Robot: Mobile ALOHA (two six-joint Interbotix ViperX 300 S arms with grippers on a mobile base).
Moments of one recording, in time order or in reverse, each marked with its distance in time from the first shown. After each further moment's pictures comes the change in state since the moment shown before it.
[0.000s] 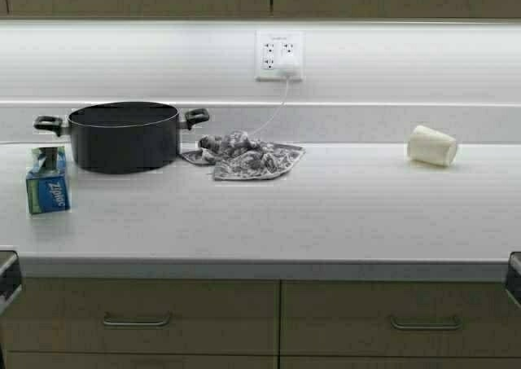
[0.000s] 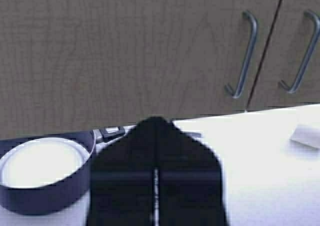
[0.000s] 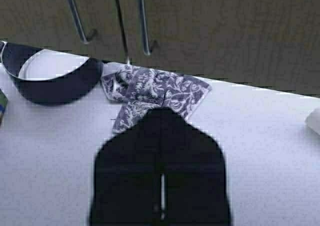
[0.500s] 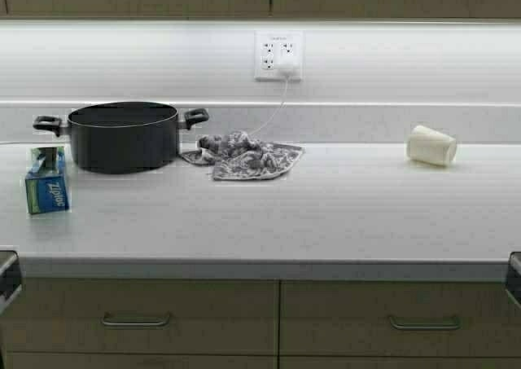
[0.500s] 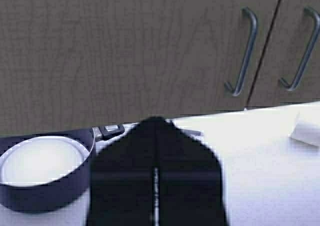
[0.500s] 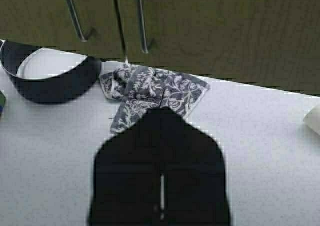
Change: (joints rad) left arm 0.000 0.000 0.005 0.000 0.000 0.000; right arm 0.000 0.000 0.003 0.000 0.002 0.000
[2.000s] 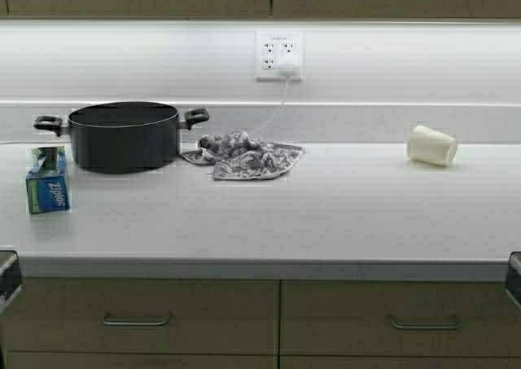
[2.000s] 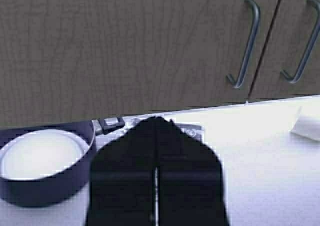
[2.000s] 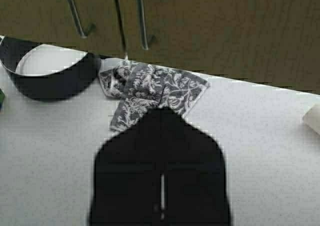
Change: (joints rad) left arm 0.000 0.000 0.011 0.000 0.002 -0.002; right arm 0.000 0.000 0.003 -0.006 -0.002 -0.002
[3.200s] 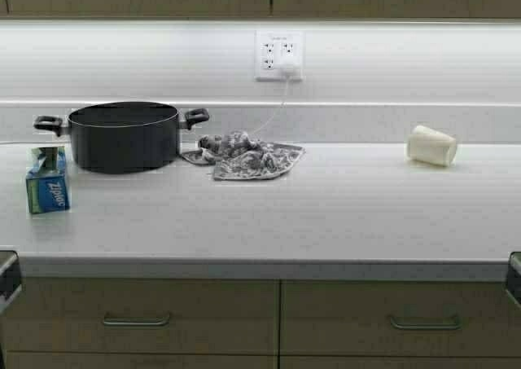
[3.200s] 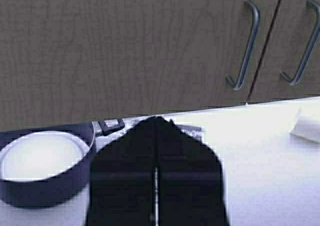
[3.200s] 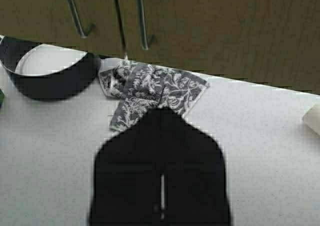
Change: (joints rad) left arm 0.000 0.000 -0.003 0.000 0.000 0.000; right arm 0.000 0.000 0.000 -0.002 0.002 -0.002
